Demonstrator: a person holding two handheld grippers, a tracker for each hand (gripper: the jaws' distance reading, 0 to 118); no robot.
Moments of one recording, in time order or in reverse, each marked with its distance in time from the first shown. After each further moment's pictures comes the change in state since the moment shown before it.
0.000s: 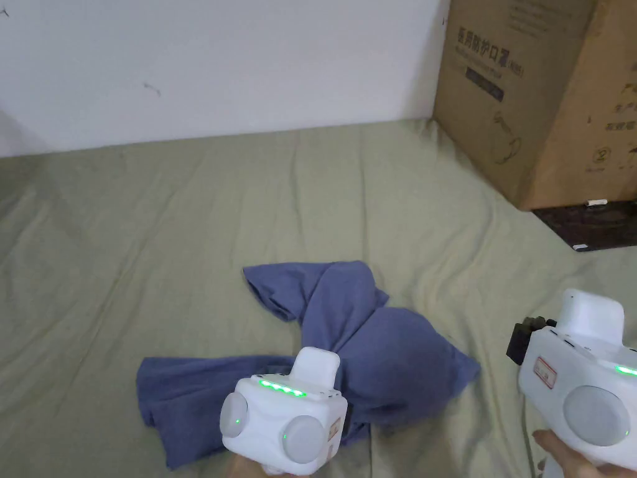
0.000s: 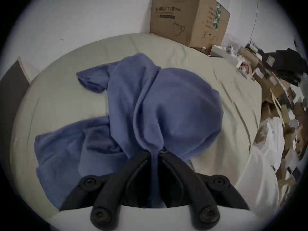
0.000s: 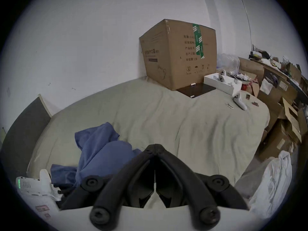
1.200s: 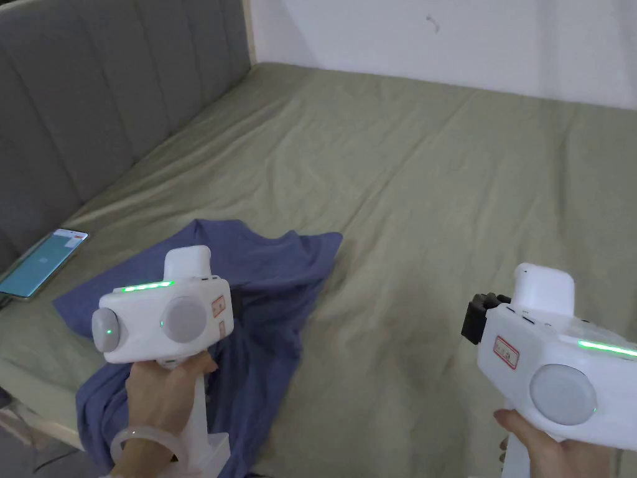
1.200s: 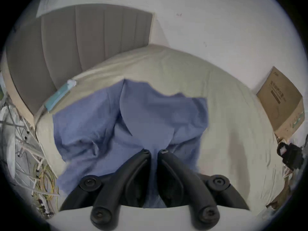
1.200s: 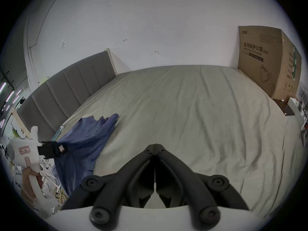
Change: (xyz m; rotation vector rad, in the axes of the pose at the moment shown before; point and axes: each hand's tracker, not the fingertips) left arm -0.319 -0.119 0.192 0.211 0.570 0.715; right arm -0.296 -0.062 -0.016 -0.174 0.551 0.333
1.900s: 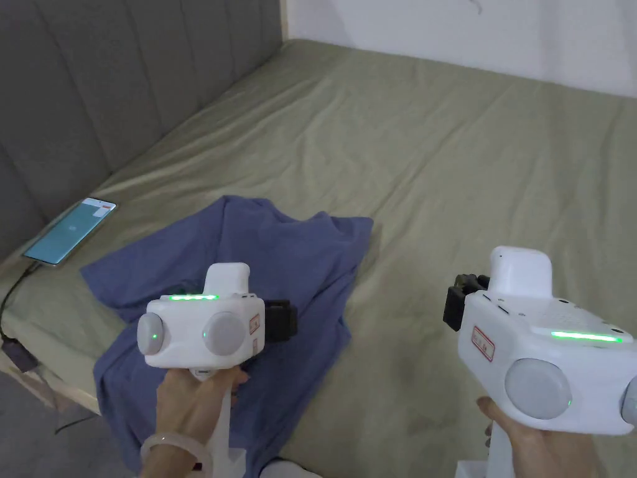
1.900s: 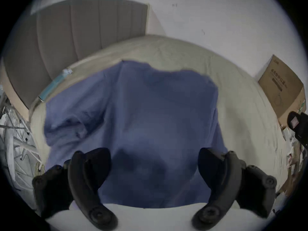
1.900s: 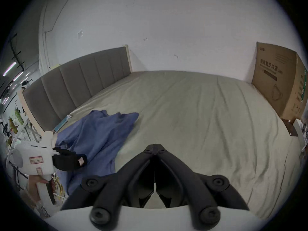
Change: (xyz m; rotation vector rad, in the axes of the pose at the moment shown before) left arm -0.011 -0.048 -0.048 -0.178 -0.005 -0.027; right arm -0.056 -0.006 -0.025 0.004 0.067 0.145
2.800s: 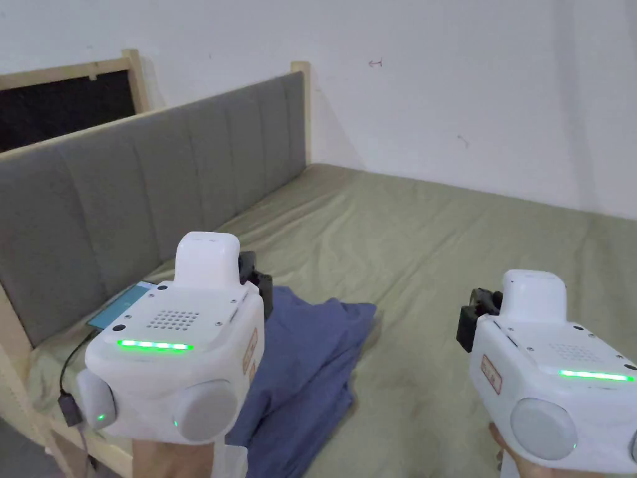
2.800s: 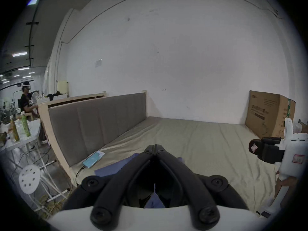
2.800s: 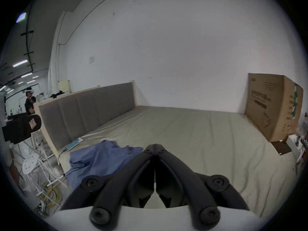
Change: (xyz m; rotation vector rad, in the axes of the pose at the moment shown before) left arm 0.041 -0.020 0.273 0.766 0.076 -0.096; right arm -0.013 0.033 0.124 0.310 0.037 0.069
